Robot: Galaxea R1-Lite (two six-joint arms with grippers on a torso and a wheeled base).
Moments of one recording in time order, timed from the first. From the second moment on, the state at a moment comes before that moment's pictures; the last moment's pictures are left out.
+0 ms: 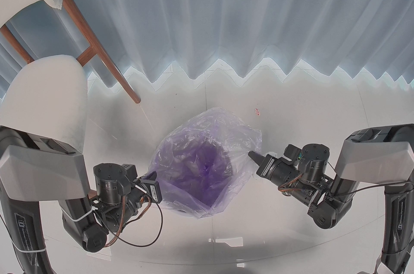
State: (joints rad) left arm -0.46 2.20 -0.36 -1.51 0.19 -0.23; right arm 0.36 2.31 -0.66 -1.50 0.10 0.71
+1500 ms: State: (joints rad) left arm -0.52 2.29 -0.27 -1.50 0.32 -0.18; right arm 0.39 2.56 -0.64 -1.55 0.13 0.67
